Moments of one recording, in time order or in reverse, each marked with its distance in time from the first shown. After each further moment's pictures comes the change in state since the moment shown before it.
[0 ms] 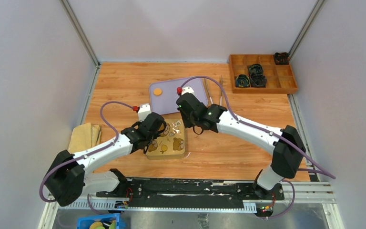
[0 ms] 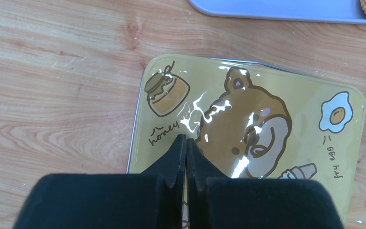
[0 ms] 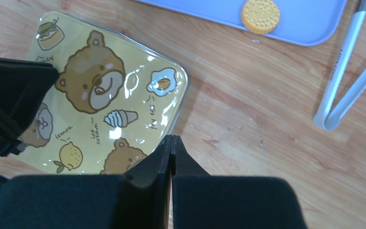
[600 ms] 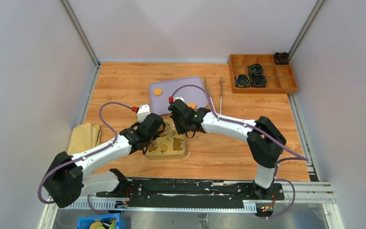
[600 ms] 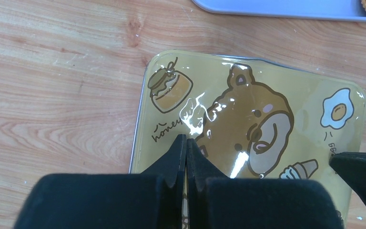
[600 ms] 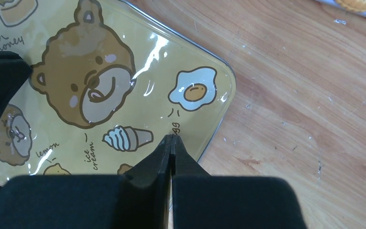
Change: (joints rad) left arm 0.000 -0.024 -0.012 -0.002 0.002 0.000; right arm 0.000 0.231 0.020 0.103 -0.142 0.018
